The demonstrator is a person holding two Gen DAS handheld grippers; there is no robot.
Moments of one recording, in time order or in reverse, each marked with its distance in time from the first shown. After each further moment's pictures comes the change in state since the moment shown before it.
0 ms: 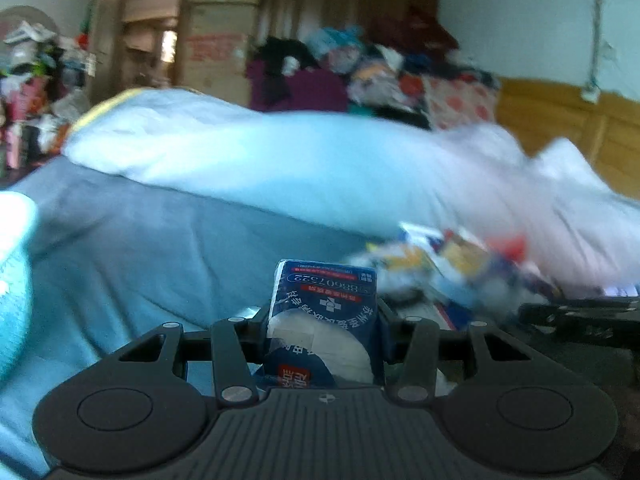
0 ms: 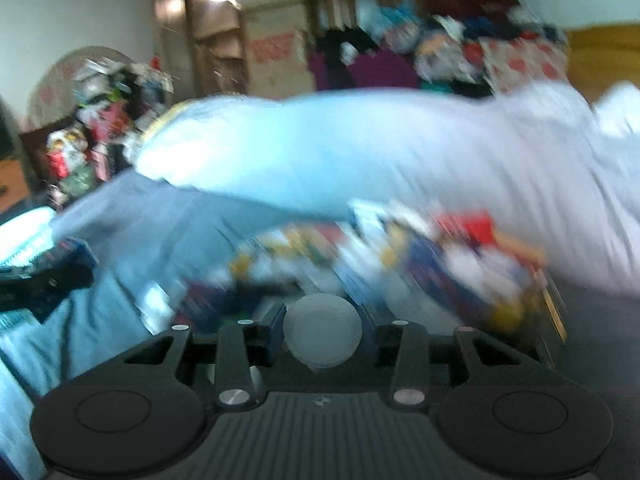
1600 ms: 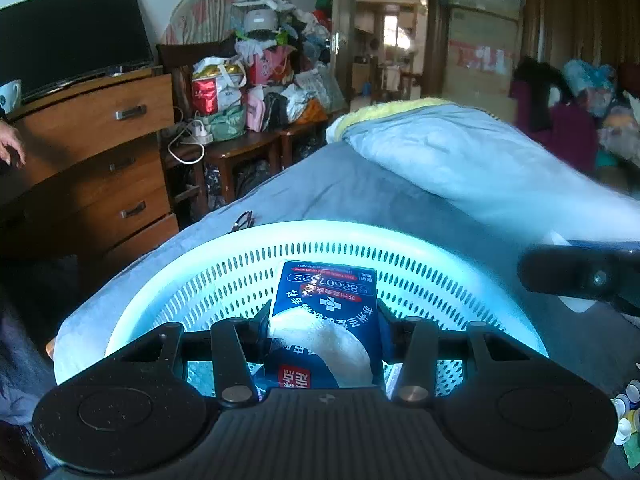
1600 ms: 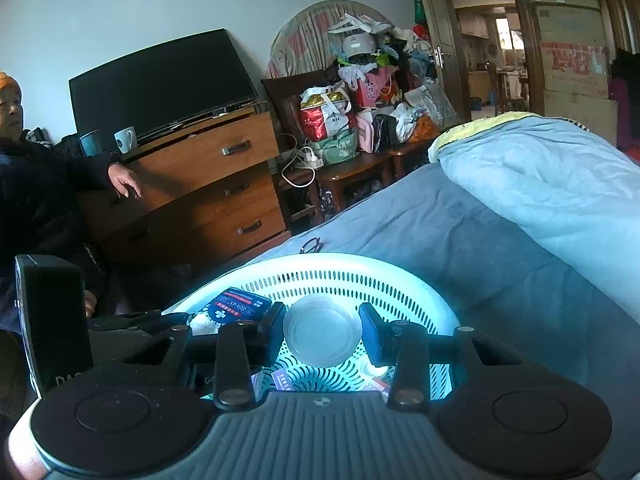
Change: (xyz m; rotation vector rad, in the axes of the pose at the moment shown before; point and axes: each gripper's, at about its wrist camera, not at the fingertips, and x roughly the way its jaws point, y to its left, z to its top) left arm -0.121 0.310 0.073 -0.280 0.070 0.597; right arm 0.065 0.443 0.149 -0.293 0.140 0.656
